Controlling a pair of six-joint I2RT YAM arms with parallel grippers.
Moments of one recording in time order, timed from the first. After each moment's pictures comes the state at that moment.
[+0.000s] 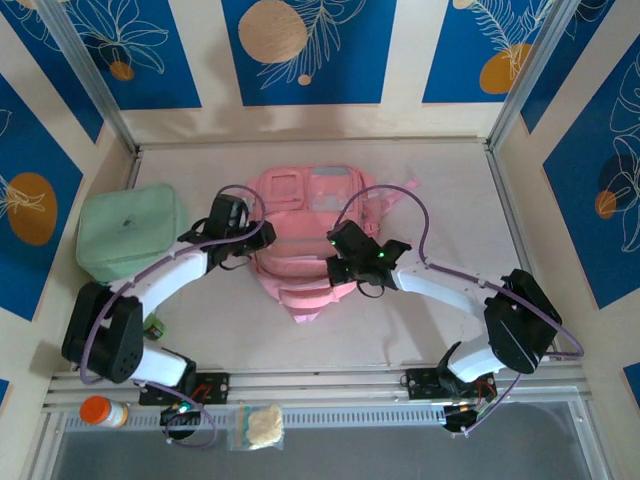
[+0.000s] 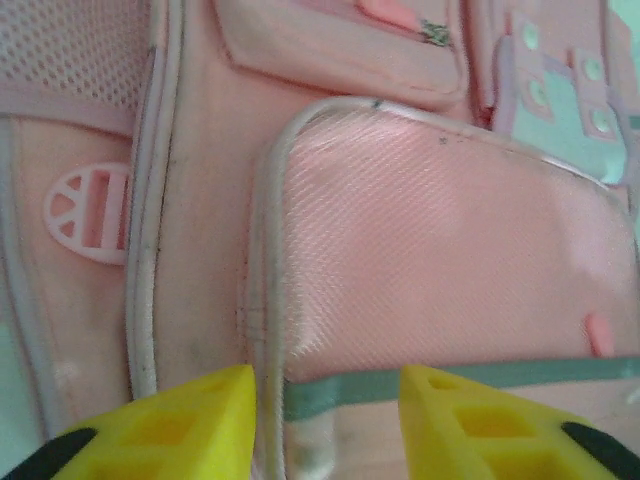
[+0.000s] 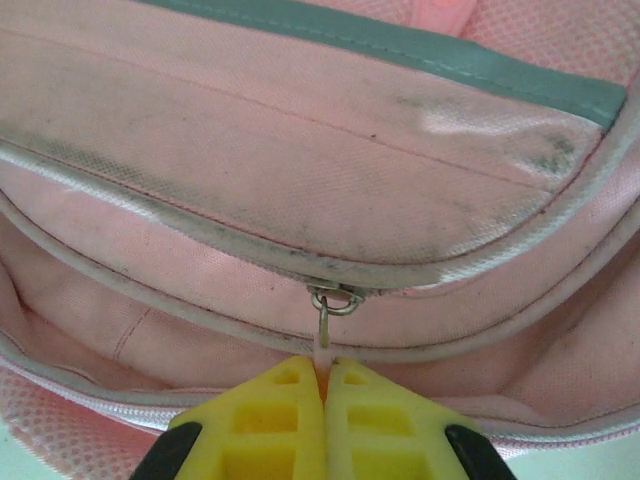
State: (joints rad) left arm -0.40 1.39 0.86 -0.25 0.15 -0.70; right arm 0.82 1.45 0.94 -0.50 0.08 0.51
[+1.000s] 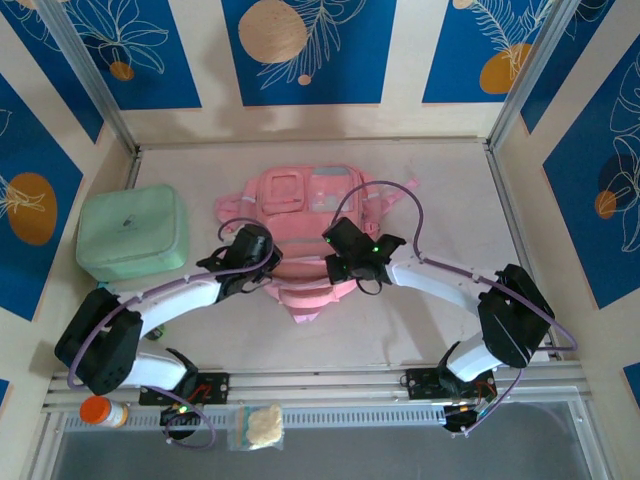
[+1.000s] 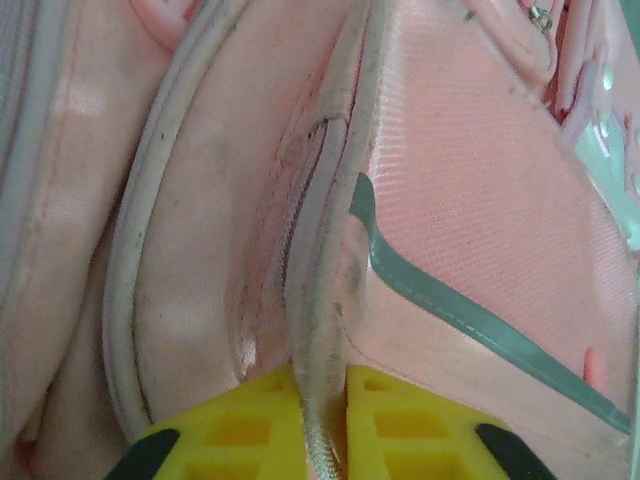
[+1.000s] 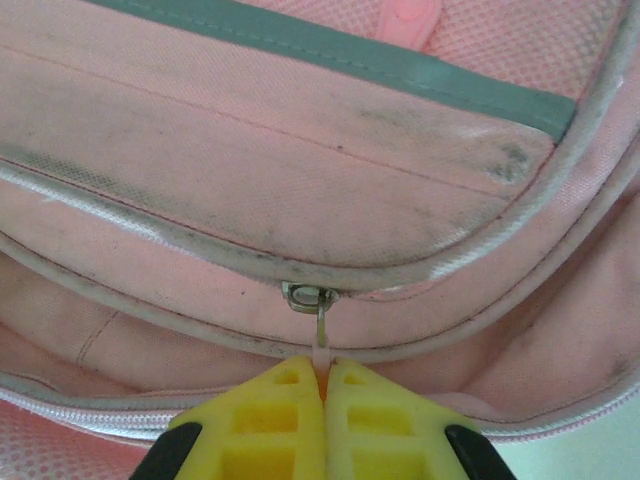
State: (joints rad) left arm -0.62 1.36 0.70 -0.12 -0.15 -1.23; right arm 0.82 1.49 1.02 -0.60 0.13 0.47
